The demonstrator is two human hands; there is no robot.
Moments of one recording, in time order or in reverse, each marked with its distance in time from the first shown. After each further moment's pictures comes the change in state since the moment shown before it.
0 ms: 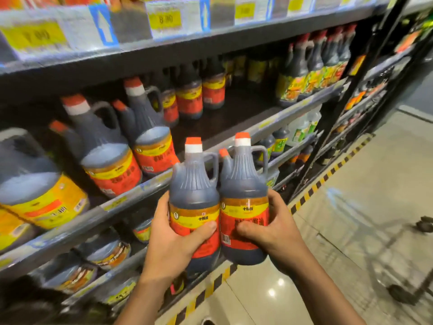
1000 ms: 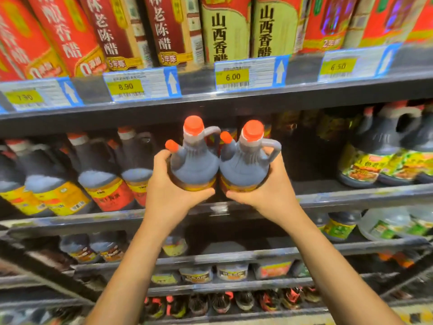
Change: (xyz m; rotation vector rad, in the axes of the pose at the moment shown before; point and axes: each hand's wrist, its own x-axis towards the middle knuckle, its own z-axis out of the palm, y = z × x) left_hand 0.155 0.055 0.114 0.558 0.617 0.306; right_hand 0.278 -0.083 -0.056 -0.169 -0.530 -0.581
